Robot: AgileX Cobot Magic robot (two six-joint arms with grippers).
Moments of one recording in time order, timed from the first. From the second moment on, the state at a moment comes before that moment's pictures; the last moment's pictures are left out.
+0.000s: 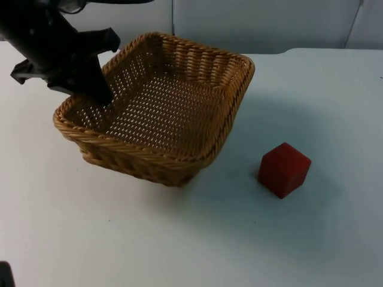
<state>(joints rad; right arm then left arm) 0.02 0.00 -0.52 0.13 1.09 -0.16 -0.13 2.05 -1.42 -0.68 0.89 0.49</state>
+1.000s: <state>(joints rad) 0.02 0.00 -0.52 0.13 1.09 -0.16 -0.13 2.05 -1.42 -0.86 0.91 0.49</state>
